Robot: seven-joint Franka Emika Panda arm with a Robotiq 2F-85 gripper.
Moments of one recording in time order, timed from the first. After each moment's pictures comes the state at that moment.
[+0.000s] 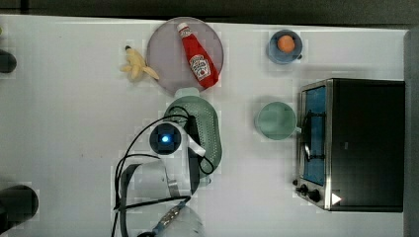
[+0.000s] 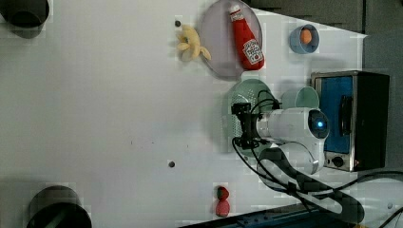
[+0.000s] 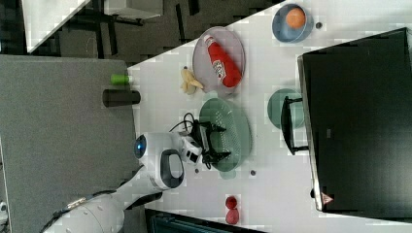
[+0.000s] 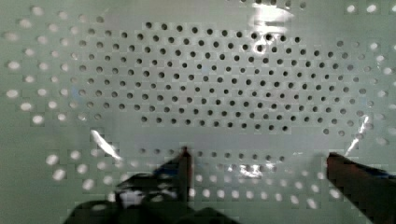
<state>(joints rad) 0.19 0.41 0.04 -2.43 -0.01 1.19 0.80</state>
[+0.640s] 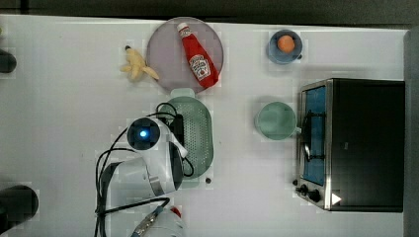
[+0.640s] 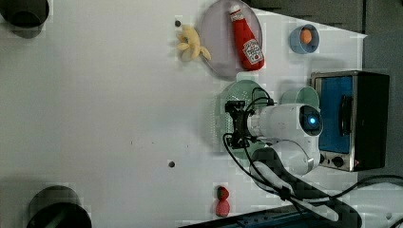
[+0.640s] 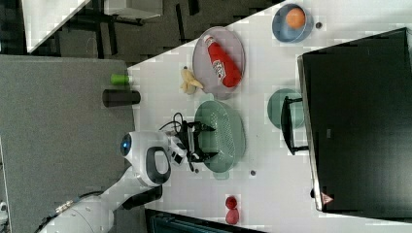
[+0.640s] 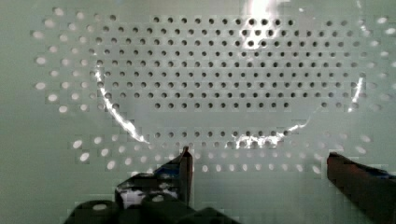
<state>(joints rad) 0.28 0.40 0.03 -2.37 0.01 1.11 1.02</state>
